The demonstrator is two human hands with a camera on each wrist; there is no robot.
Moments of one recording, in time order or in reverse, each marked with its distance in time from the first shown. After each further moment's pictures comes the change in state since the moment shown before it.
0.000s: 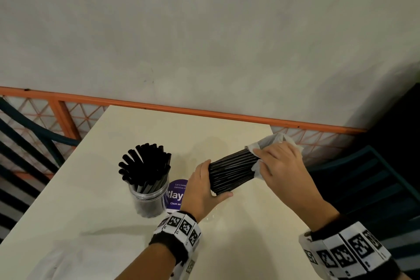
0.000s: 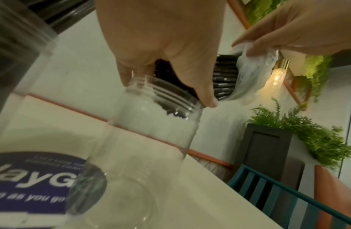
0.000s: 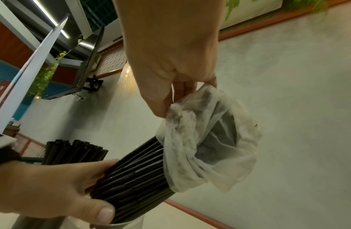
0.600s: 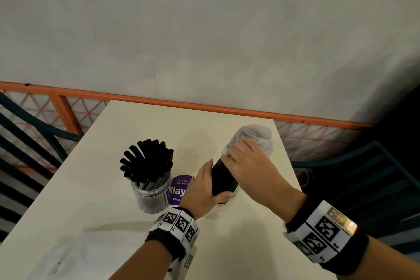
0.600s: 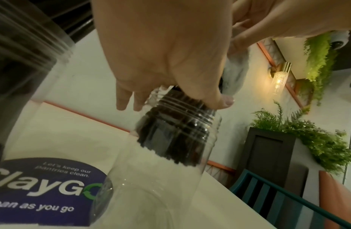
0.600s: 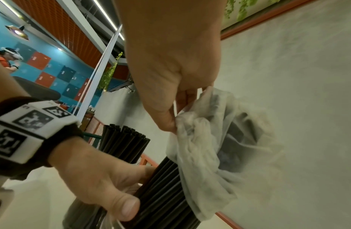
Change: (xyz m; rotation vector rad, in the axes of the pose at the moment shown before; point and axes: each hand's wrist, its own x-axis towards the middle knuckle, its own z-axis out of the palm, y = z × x) left_hand -0.001 -0.009 -0.004 -0.037 -0.238 -0.067; right_hand 0.034 -0.056 0.003 -0.140 -0.378 -0.309
